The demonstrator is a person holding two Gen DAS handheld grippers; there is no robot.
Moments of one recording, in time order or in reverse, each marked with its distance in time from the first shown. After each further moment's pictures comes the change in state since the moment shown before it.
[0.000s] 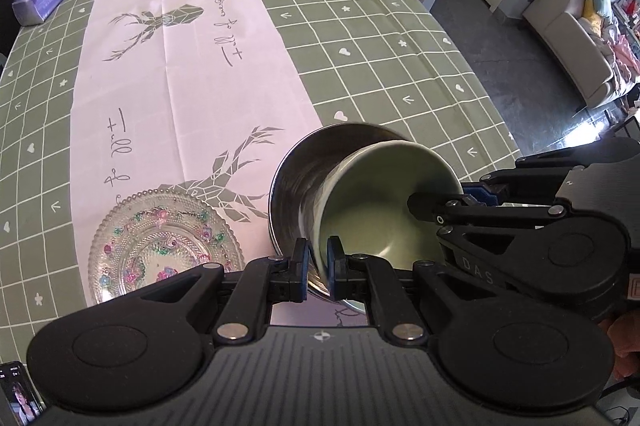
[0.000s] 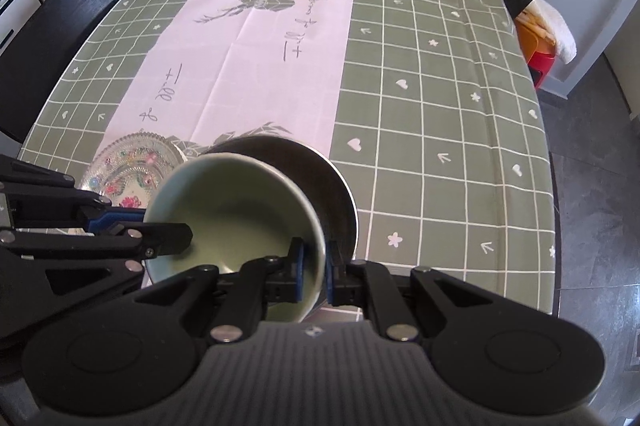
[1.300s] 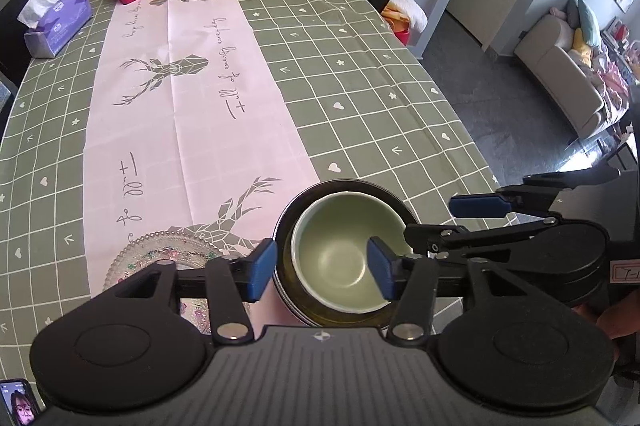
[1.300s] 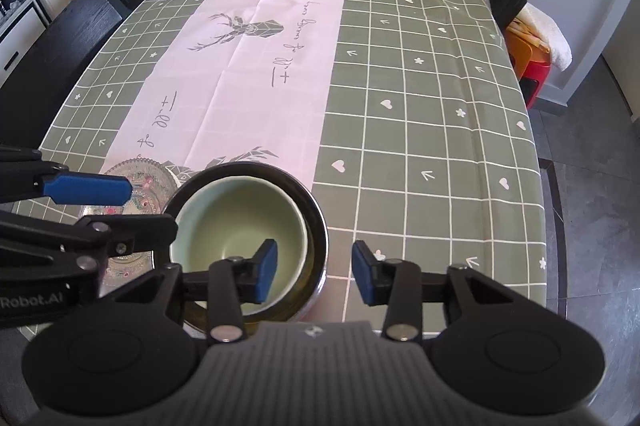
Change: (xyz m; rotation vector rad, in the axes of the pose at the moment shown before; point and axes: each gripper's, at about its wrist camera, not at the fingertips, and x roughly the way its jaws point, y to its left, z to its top) left arm -0.034 -0.001 0.007 -0.009 -0.145 -0.017; right arm -0.021 -0.024 -0.002 0.040 -0.084 0.013
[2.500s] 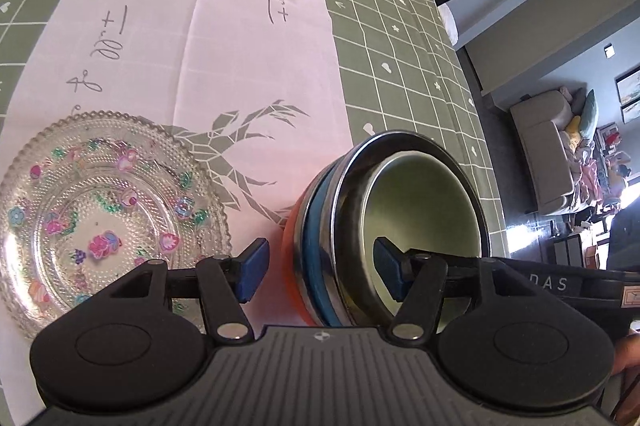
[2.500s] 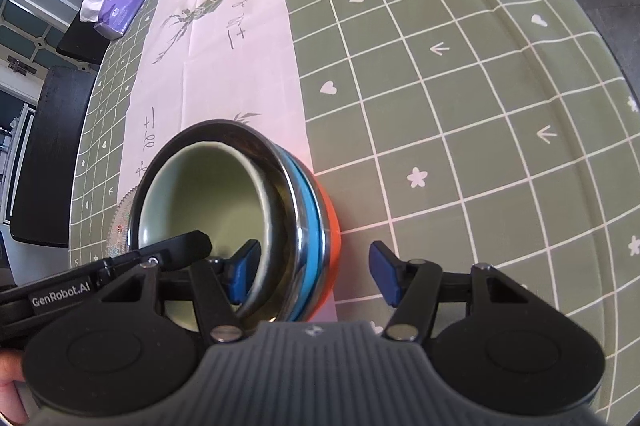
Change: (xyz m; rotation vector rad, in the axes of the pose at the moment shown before) left arm 0.092 0.069 -0.043 -0.365 0.071 -0.197; right arm 0.085 -0.048 -0.032 0.436 0.136 0.253
